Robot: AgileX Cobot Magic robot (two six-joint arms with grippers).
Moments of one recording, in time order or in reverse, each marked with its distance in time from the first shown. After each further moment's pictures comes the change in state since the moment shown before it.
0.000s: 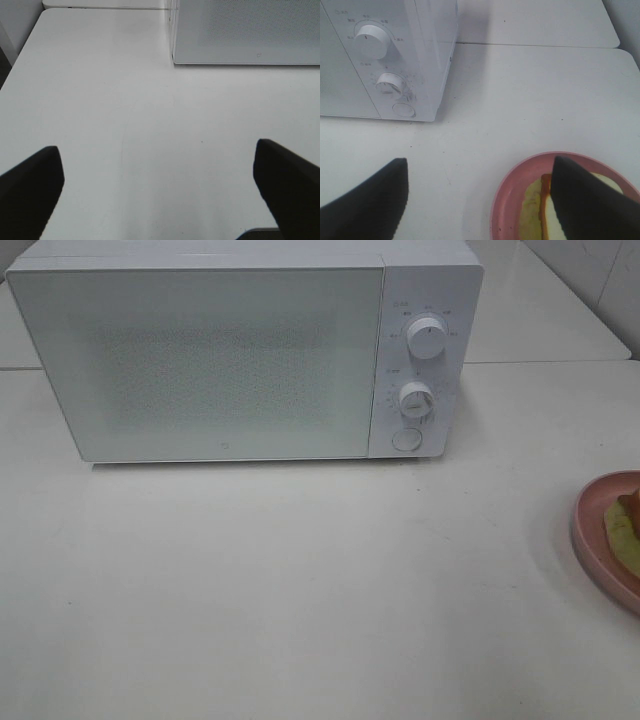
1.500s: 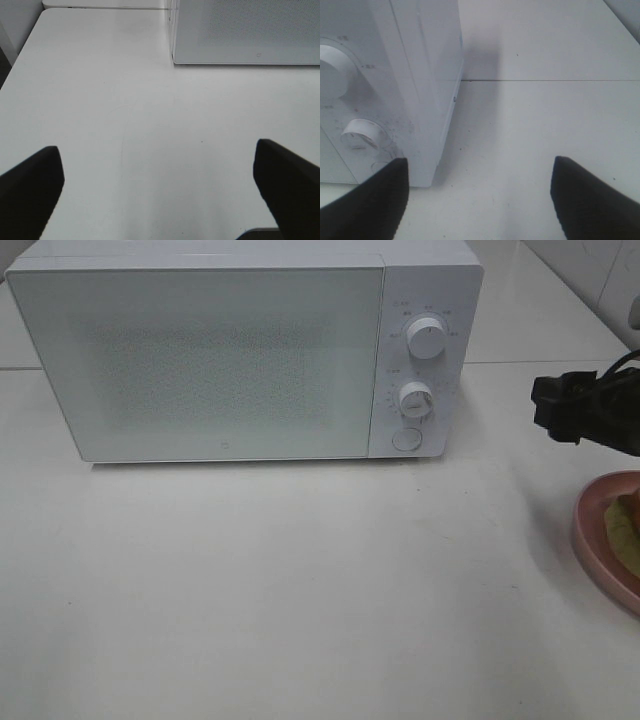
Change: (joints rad) left arm 0.000 0.000 0.000 0.000 0.000 0.000; right arm 0.050 0.609 0.142 0.083 -0.965 -0.033
